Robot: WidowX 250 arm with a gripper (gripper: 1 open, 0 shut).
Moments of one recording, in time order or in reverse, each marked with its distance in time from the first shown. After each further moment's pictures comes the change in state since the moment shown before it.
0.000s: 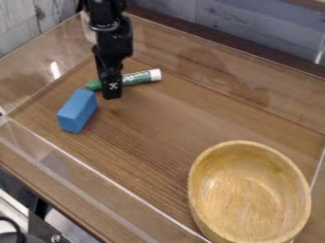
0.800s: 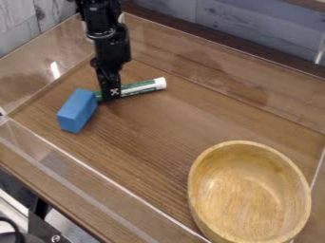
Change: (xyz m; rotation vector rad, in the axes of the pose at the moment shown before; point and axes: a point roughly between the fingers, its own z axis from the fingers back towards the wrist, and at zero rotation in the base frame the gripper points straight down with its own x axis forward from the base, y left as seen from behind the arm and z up) arm 0.000 -0.004 -0.009 -0.041 -0.044 0.044
